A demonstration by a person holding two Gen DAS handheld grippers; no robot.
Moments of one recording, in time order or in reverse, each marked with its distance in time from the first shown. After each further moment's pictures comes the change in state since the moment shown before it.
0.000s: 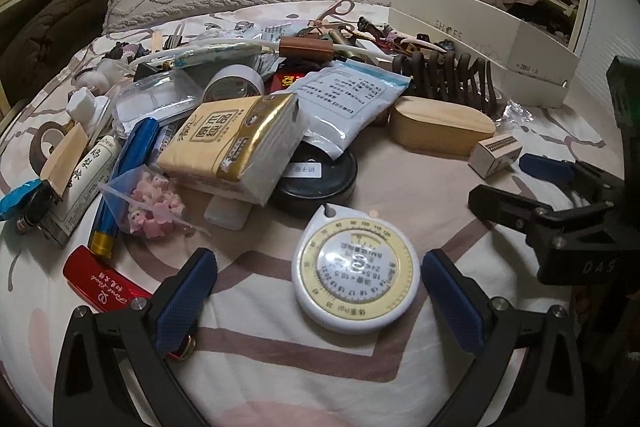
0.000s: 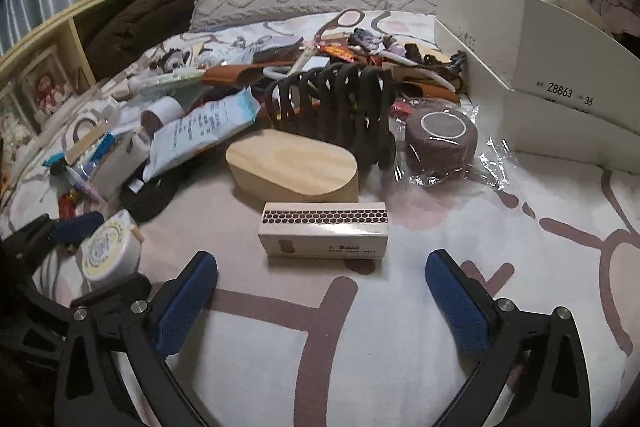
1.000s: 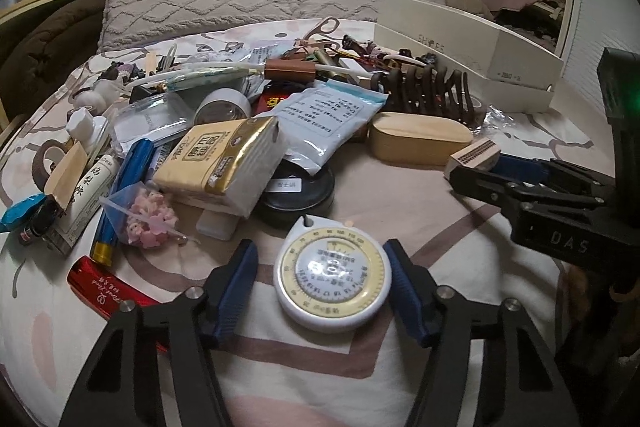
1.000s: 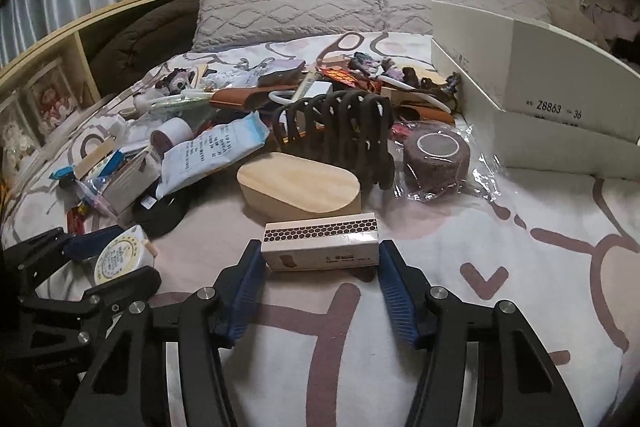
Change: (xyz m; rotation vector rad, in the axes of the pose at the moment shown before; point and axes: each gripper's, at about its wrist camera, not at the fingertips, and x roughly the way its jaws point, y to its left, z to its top) left arm -0.012 -0.009 0.000 0.037 -0.066 -0.027; right arm -0.015 0.002 0.001 -0.004 -0.083 0.005
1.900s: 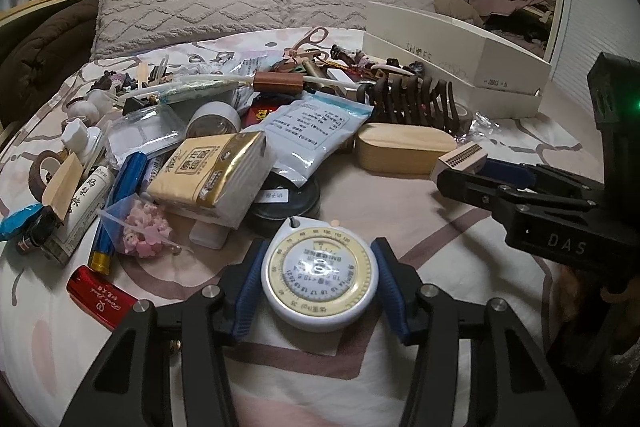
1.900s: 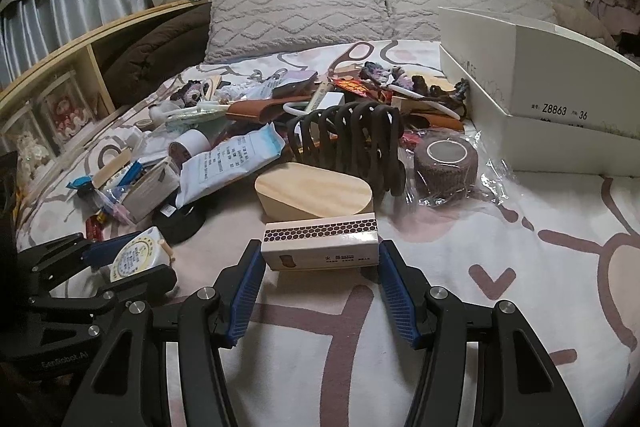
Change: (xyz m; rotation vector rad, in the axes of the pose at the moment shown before) left arm -0.009 -0.003 0.004 0.004 -0.032 -0.026; right arm -0.007 -0.003 0.001 0.038 -0.033 0.064
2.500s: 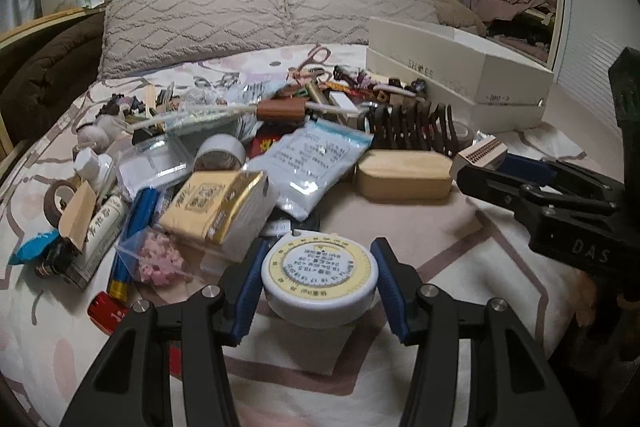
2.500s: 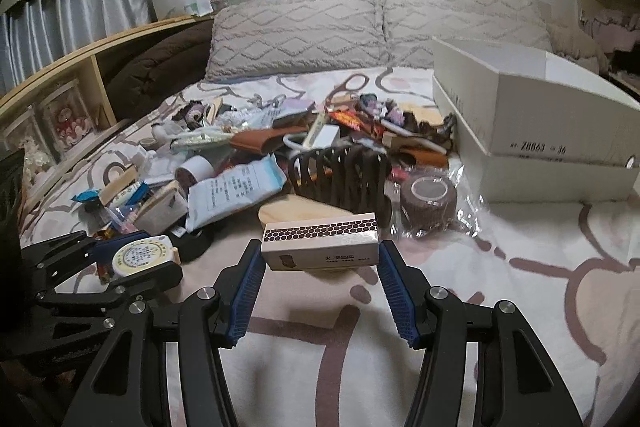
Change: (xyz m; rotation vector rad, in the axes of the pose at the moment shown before) left arm -0.010 -0.006 0.018 0.019 -0.051 0.039; right arm -0.026 0.003 0.012 -0.037 -0.079 -0.028
